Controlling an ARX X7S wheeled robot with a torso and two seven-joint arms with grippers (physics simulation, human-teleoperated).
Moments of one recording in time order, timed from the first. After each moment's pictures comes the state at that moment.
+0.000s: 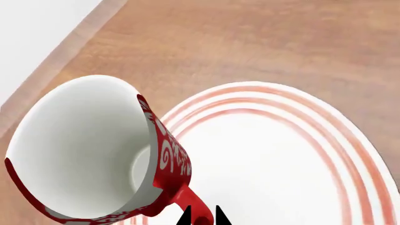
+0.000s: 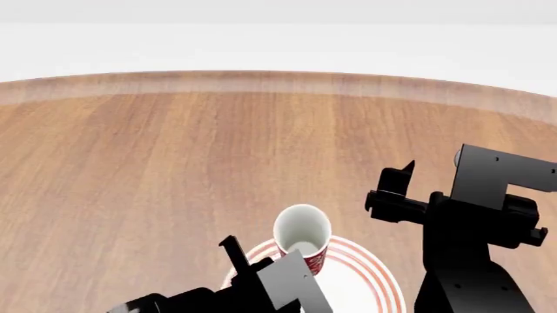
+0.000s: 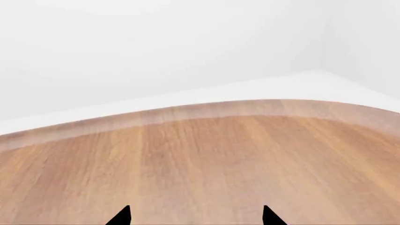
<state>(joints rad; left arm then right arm) -1.01 0.00 1.37 -0.75 -0.56 -0.36 0.03 0.67 0.23 0.00 0.11 0.36 0.69 0.27</state>
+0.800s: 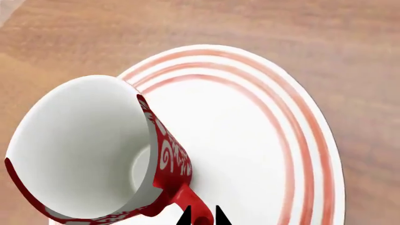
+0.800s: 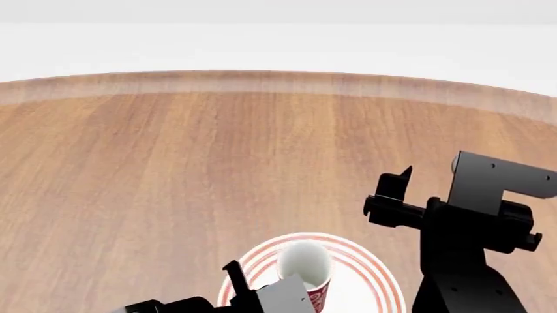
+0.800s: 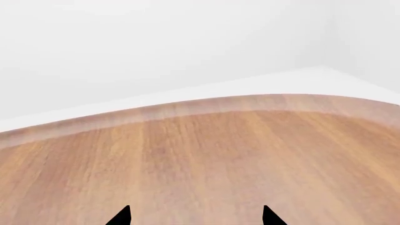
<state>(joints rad) -1.04 0.00 1.54 -0.82 -0.71 -0.33 0.16 0.66 0.23 -0.01 0.16 0.37 0.64 0.27</state>
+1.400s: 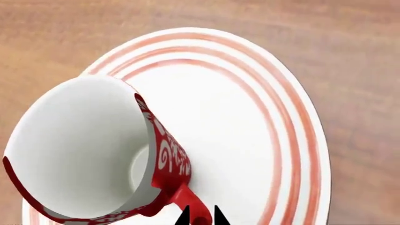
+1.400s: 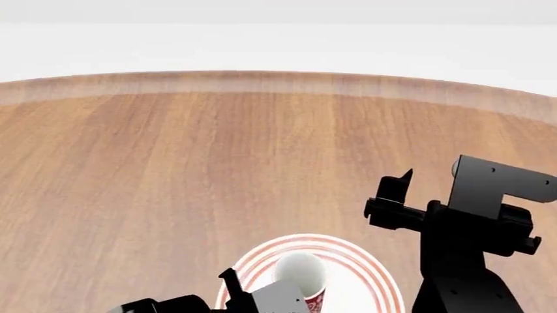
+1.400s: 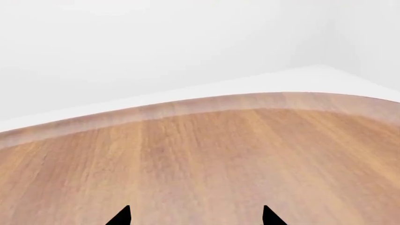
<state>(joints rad) -1.03 0.00 1.50 -0.84 -0.70 -0.37 0.24 0.66 0.23 -0.02 0.19 0.37 0.60 0.27</state>
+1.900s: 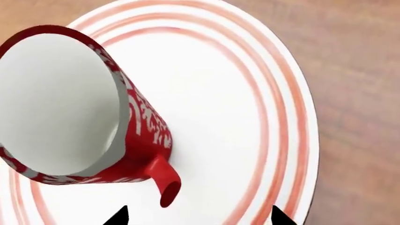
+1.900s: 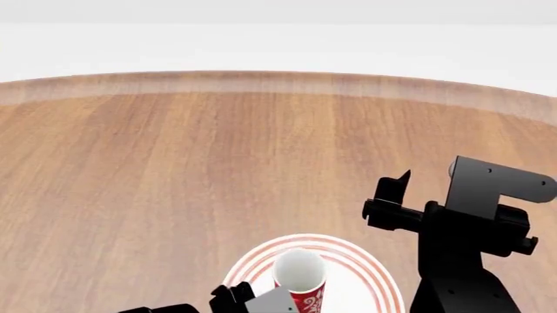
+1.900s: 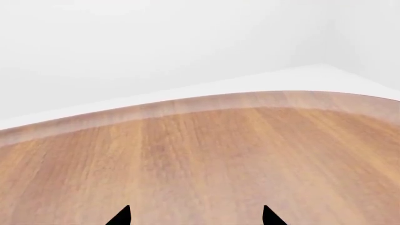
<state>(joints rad) -1.02 0.00 1.53 -0.87 -0.77 -0.40 0.26 0.66 0.23 -0.03 0.22 0.37 0.58 0.27</state>
